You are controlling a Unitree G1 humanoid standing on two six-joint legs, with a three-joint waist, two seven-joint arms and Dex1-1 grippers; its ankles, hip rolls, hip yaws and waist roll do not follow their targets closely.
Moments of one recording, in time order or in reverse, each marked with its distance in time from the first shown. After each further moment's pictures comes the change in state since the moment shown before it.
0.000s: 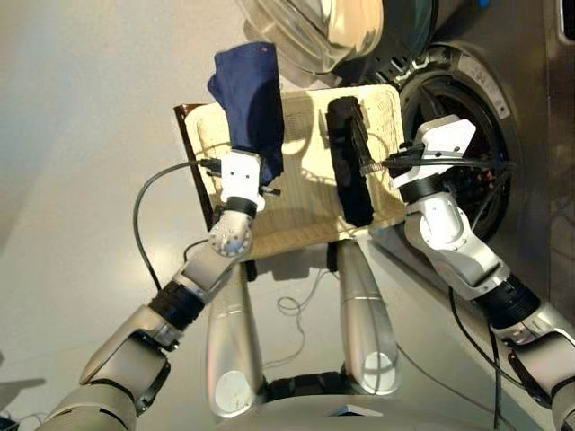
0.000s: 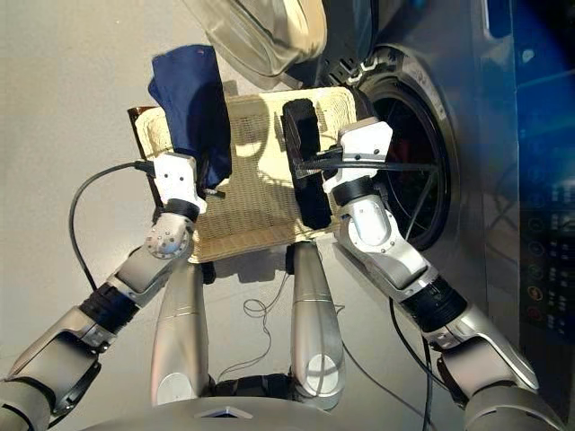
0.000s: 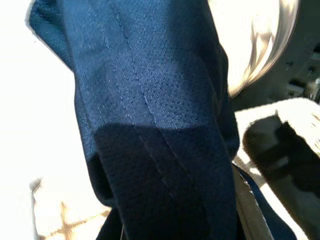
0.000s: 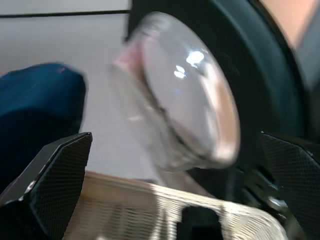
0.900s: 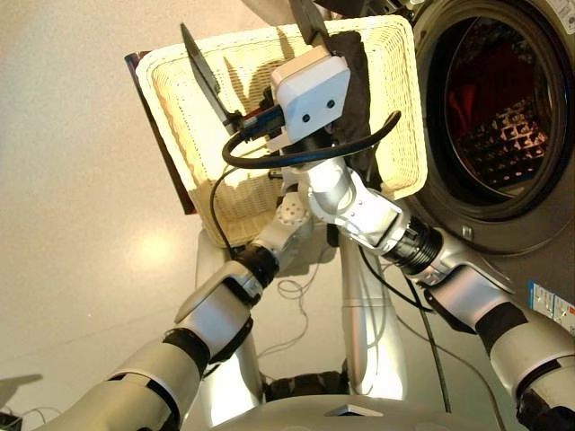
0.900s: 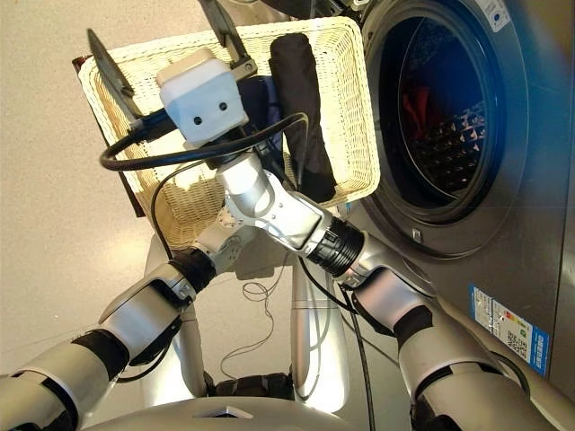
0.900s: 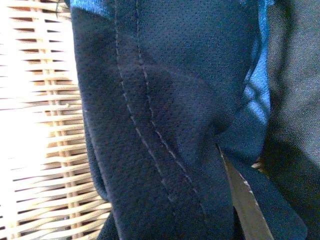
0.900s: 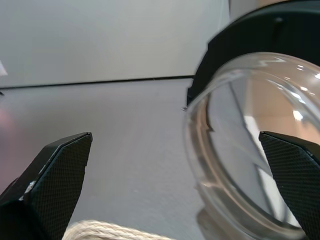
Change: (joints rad) left arm -0.381 -0.549 -0.036 0.786 -0.355 -0.013 0.067; right arm -0.459 0.413 0.221 0.198 -0.363 -0.036 -0.249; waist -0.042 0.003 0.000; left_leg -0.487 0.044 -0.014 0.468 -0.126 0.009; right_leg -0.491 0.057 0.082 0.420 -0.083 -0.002
